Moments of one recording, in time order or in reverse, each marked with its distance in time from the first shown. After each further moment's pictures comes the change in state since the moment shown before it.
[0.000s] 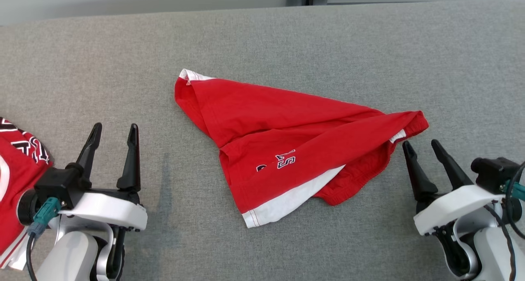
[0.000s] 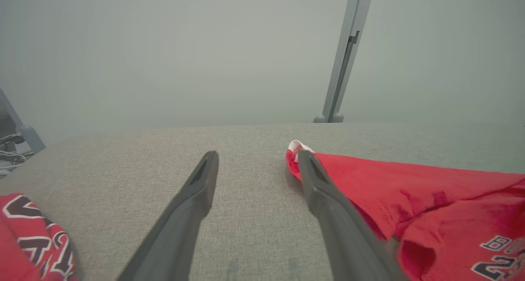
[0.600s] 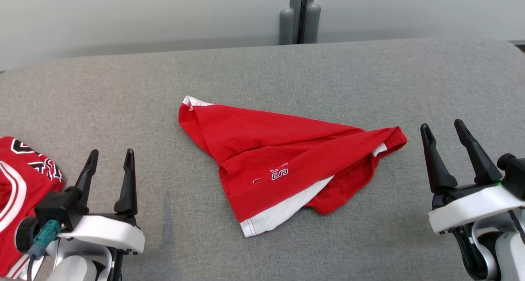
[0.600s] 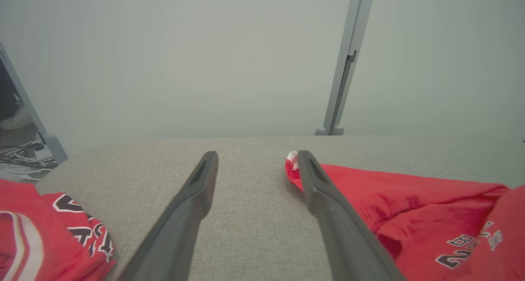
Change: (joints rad) left arm 0.104 0.017 0.007 -0.040 -0.016 0.045 0.017; right arm 0.095 0.039 -0.107 -0.305 -0.142 0.000 0.054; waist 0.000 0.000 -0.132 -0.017
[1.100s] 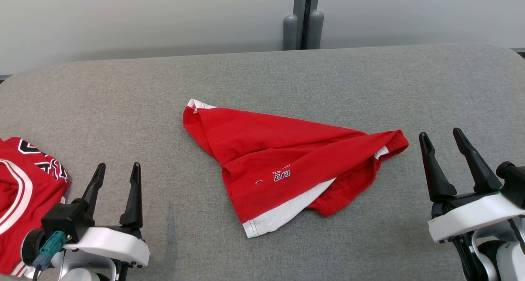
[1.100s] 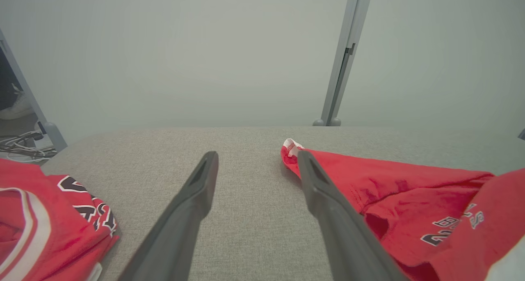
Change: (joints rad) left arm 0.055 0.001 -0.015 -0.036 -0.010 0.017 0.017; right arm 0.054 0.018 -0.012 -0.063 -0.014 0.000 0.043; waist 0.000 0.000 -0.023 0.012
